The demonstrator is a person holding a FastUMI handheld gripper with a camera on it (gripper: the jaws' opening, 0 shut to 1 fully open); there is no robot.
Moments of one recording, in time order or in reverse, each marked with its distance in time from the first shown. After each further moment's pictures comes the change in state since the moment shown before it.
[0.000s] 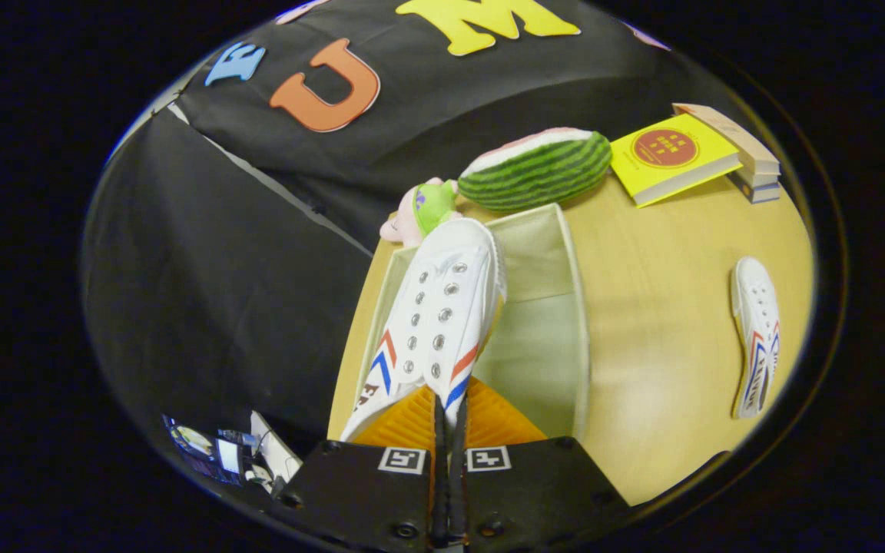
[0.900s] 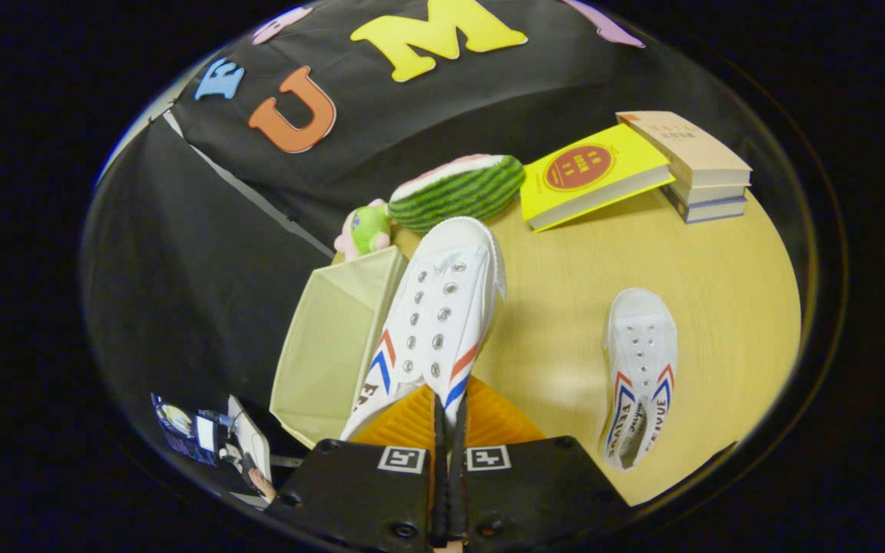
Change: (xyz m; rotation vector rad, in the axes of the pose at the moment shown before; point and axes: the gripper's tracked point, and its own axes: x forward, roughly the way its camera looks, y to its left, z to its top) arm -0.116 -0.142 0.043 -0.017 -0.050 -0.037
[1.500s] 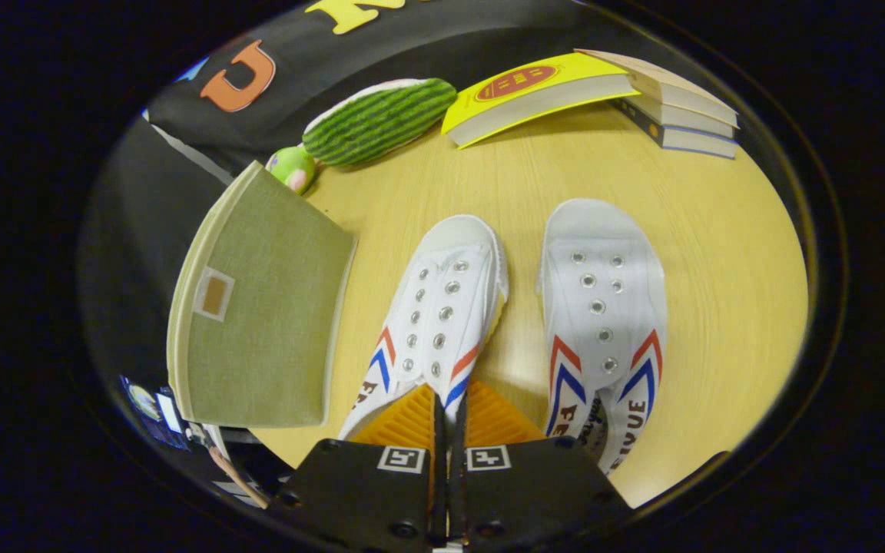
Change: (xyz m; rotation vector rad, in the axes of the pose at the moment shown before) arm 0.064 -0.133 -0.075 0.001 0.199 -0.122
